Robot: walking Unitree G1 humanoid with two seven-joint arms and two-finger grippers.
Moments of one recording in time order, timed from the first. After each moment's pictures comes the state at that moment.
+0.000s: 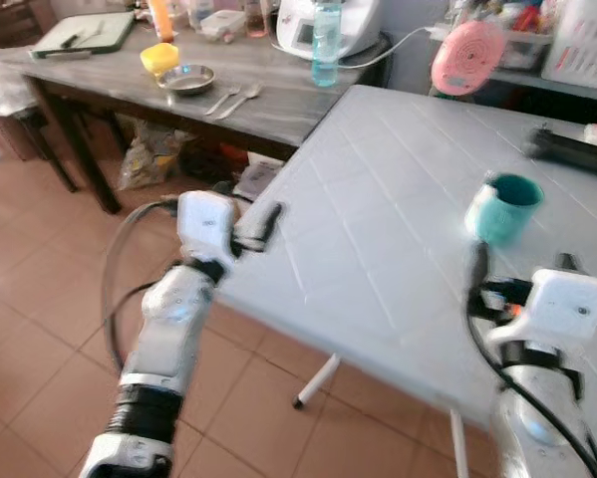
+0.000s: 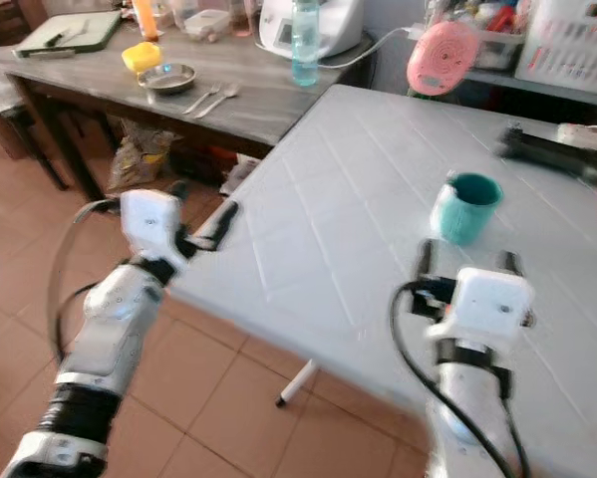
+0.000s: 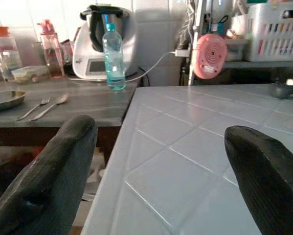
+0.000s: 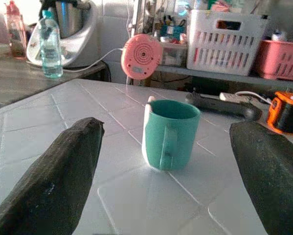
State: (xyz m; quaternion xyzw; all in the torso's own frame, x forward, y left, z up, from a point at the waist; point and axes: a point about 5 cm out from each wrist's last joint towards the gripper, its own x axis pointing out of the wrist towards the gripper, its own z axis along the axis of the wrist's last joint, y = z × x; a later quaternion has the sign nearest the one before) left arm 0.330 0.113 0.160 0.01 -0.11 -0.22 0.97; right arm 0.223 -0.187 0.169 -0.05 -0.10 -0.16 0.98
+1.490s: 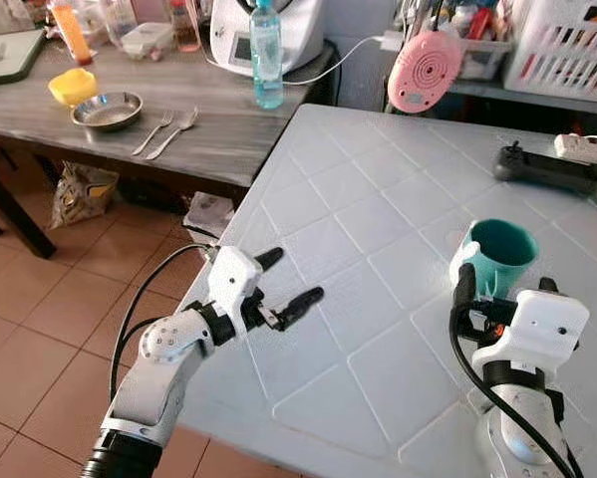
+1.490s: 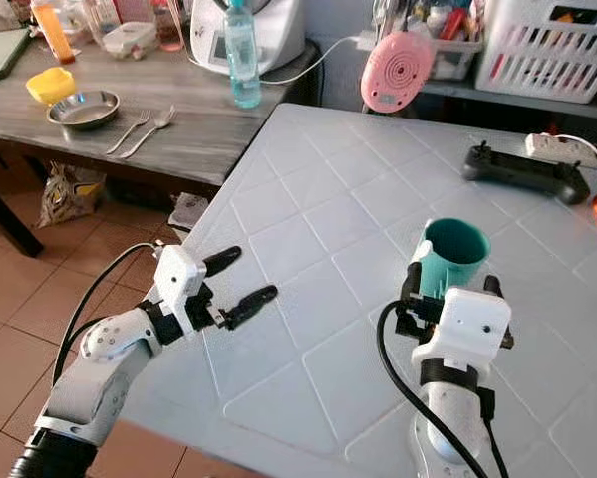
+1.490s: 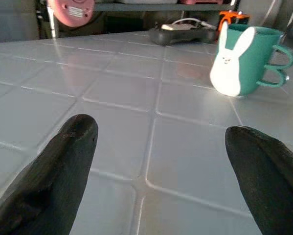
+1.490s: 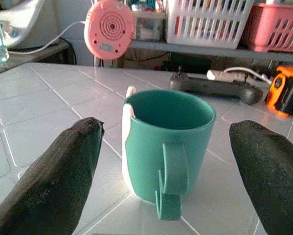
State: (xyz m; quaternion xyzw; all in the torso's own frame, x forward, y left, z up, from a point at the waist) left arm 0.286 0.105 0.128 0.01 -0.01 -0.44 0.90; right arm 0.215 -0.173 0.148 -0.02 -0.06 -0.16 0.99
